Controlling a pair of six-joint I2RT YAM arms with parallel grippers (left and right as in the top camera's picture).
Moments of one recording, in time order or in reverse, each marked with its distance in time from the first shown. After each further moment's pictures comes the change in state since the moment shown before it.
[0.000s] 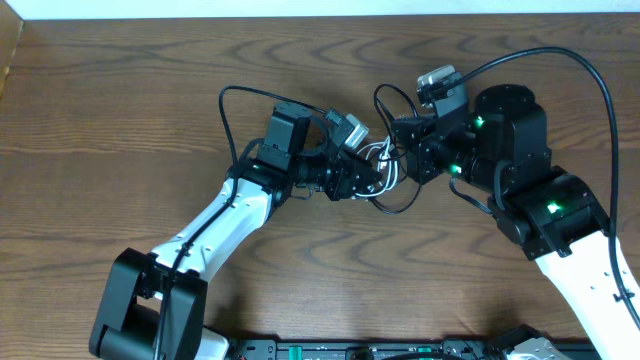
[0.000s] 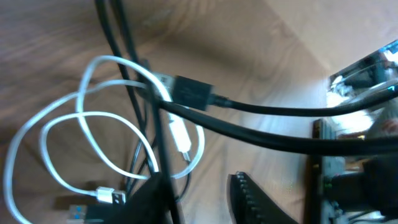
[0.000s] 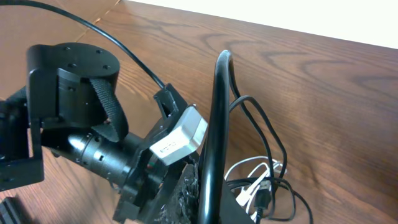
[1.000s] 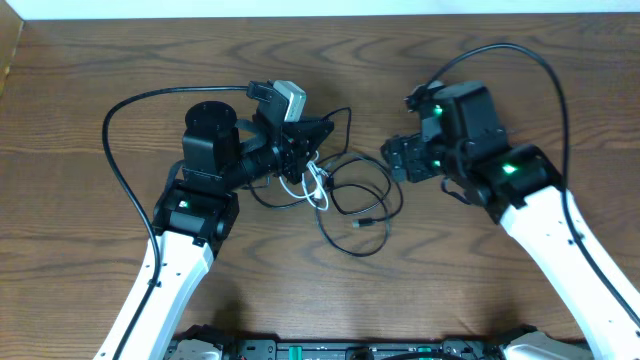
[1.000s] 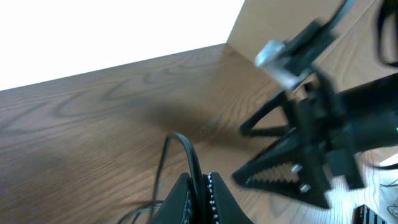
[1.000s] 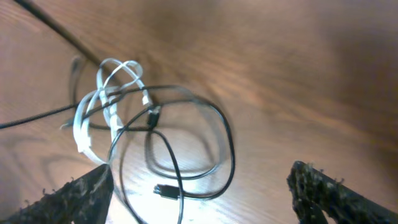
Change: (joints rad) left arm 0.153 -0.419 -0.005 0.001 -0.163 -0.104; right arm 0.010 0.195 0.001 -0.156 0.182 0.012
